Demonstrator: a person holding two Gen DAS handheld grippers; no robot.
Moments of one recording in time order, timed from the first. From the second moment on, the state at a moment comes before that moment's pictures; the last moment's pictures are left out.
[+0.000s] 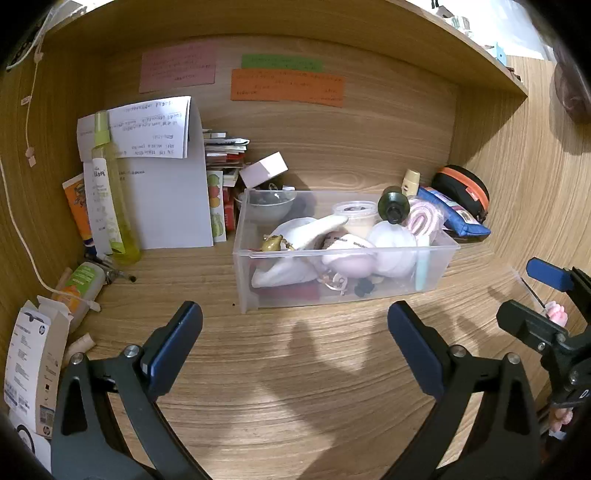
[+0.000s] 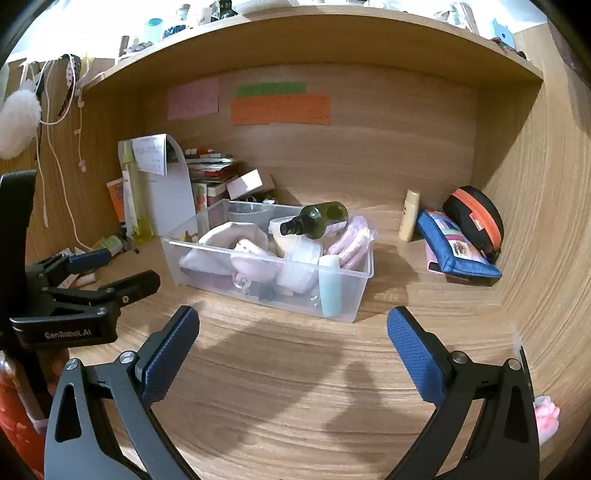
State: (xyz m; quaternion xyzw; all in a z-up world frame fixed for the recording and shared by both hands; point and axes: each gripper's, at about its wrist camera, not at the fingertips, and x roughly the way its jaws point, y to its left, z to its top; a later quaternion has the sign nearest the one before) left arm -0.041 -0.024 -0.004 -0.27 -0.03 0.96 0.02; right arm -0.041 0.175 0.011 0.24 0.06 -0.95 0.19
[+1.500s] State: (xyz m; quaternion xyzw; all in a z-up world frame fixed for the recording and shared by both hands) left arm -0.036 -0.011 -0.001 -0.25 -0.02 0.97 0.03; right arm -0.040 0.174 0.009 0.25 0.05 -0.95 0.20
